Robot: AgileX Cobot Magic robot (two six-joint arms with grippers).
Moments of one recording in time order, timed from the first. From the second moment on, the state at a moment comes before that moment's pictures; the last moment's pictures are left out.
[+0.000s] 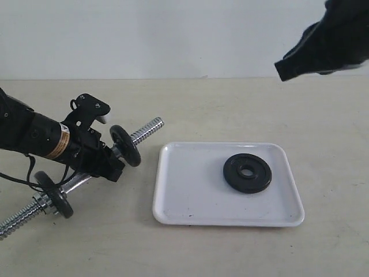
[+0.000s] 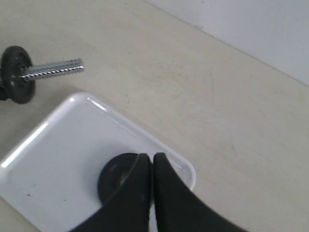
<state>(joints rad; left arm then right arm) -0.23 1.93 -0.91 1.78 -0.33 -1.43 0.37 1.27 -1.08 0.11 0.63 -0.34</state>
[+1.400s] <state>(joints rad) -0.23 1.93 -0.91 1.78 -0.34 -1.45 0.37 1.95 -1.32 -0.01 0.77 -0.09</state>
